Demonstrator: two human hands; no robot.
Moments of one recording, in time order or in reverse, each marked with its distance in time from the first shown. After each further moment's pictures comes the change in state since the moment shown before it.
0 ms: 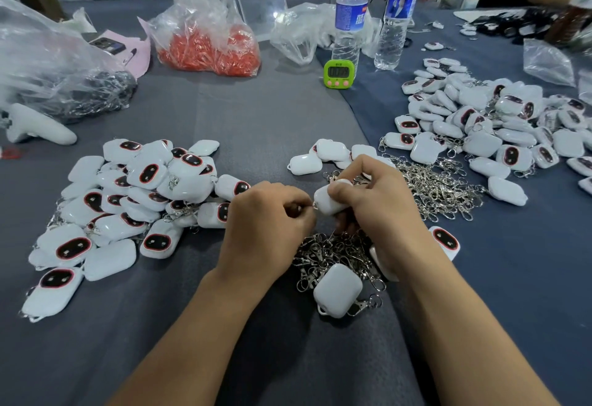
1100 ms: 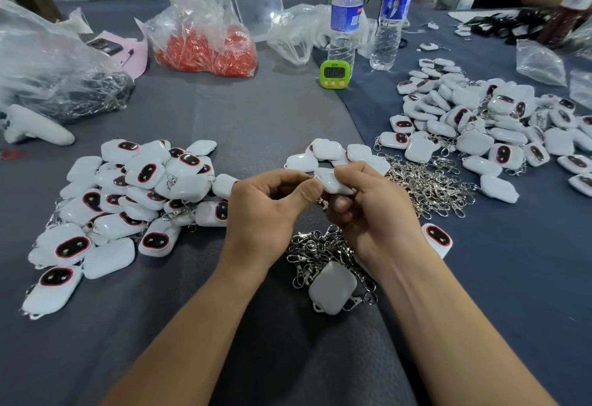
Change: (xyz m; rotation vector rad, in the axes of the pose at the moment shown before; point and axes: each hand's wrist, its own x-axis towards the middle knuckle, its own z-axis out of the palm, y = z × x) left_hand 0.007 0.011 0.003 -0.739 0.019 -0.284; right_hand -0.013 -0.018 0.010 0.790 -0.062 0.286
